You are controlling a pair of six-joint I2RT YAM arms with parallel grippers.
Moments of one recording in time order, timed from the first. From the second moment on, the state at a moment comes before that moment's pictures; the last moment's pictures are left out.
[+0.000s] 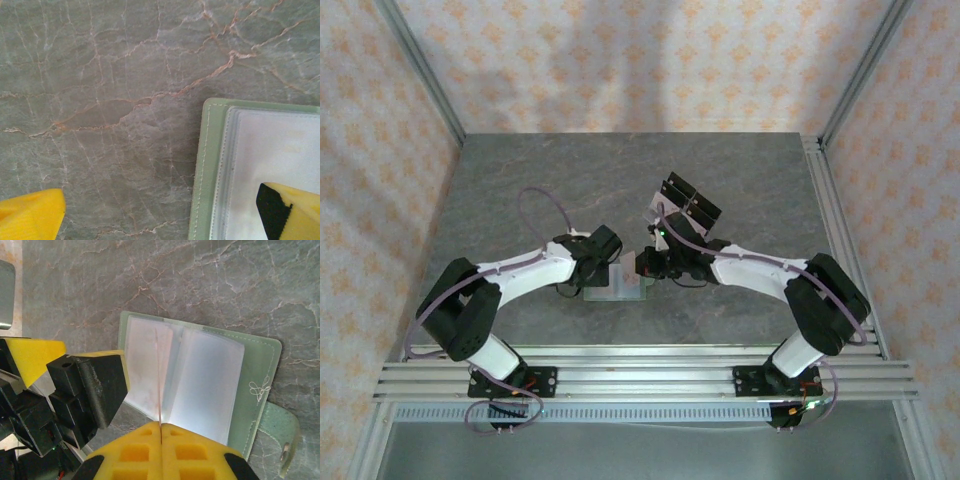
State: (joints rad) left arm -0.63 1.57 0.91 -0.79 -0.40 -0.76; right arm 0.75 1.58 0.87 -0.11 -0.38 0.79
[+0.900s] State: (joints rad) left arm -0.63 1.59 0.88 -0.78 -0.40 -0.81; right arm 0.78 1.66 0.68 0.37 -0.37 0.99
